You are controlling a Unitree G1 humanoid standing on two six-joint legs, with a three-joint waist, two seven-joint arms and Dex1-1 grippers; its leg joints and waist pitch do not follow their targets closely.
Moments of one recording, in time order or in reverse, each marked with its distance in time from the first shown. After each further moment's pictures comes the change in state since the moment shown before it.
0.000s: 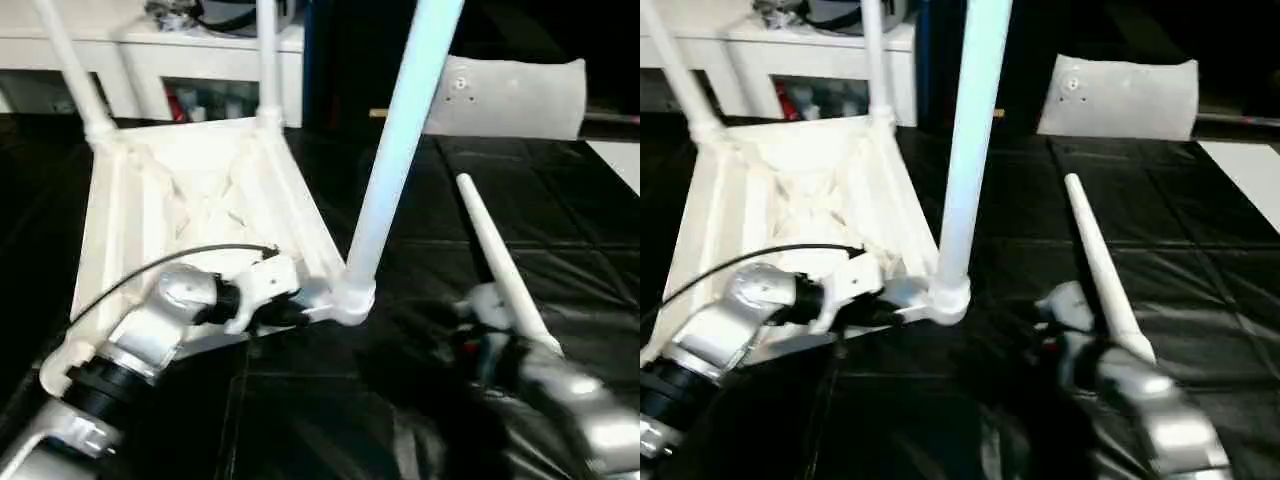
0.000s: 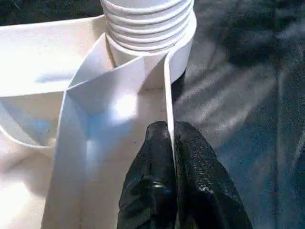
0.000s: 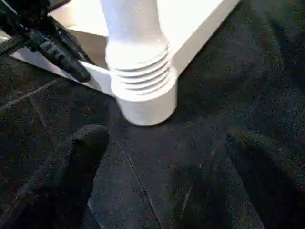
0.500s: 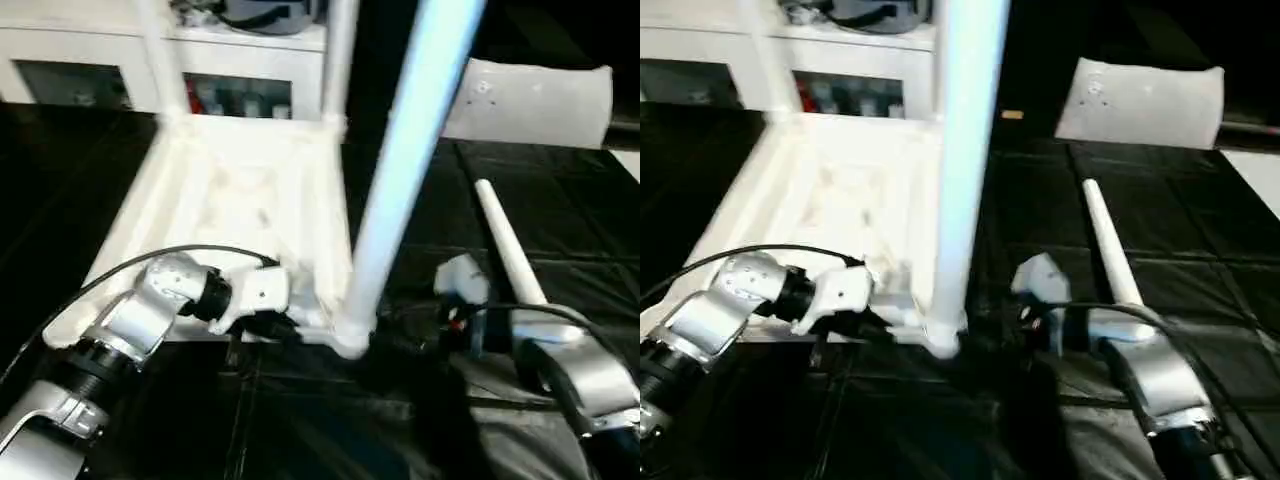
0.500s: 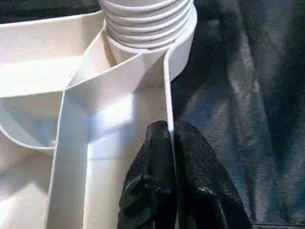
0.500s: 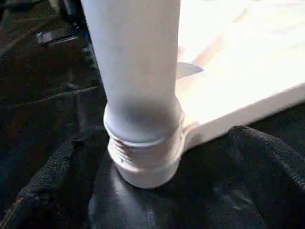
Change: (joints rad) left arm -0.059 0.033 -0.065 0.082 0.013 -0.188 -0.172; right arm -0.211 -0.033 0.157 0.120 -0.084 -0.106 0.203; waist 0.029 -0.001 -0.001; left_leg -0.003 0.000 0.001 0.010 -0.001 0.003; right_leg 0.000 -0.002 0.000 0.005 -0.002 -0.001
